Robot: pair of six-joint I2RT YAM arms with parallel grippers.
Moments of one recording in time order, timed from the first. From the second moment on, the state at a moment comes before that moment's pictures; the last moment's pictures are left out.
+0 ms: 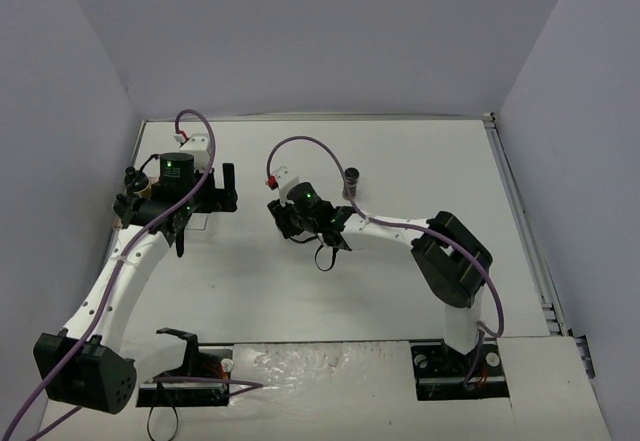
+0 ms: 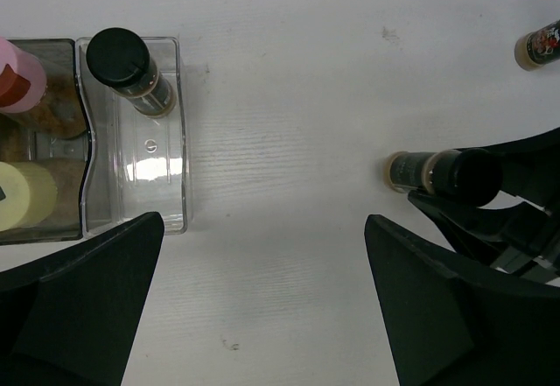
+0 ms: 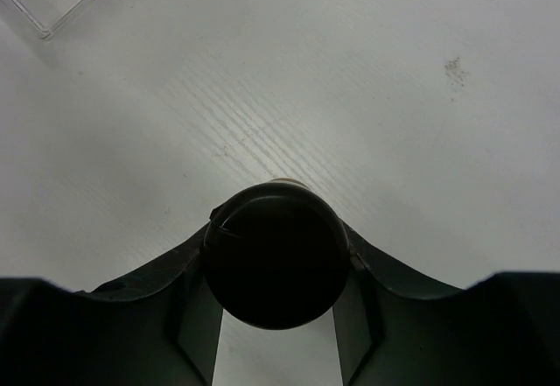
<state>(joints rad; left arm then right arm) -0.20 1.13 1.07 -0.59 0.00 -0.14 0.89 1.90 1.21 0.11 0.09 0.10</state>
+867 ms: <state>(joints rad) -0.33 1.18 1.05 -0.51 0.07 -0.24 0.87 1.49 0.97 -0.02 0.17 0.08</state>
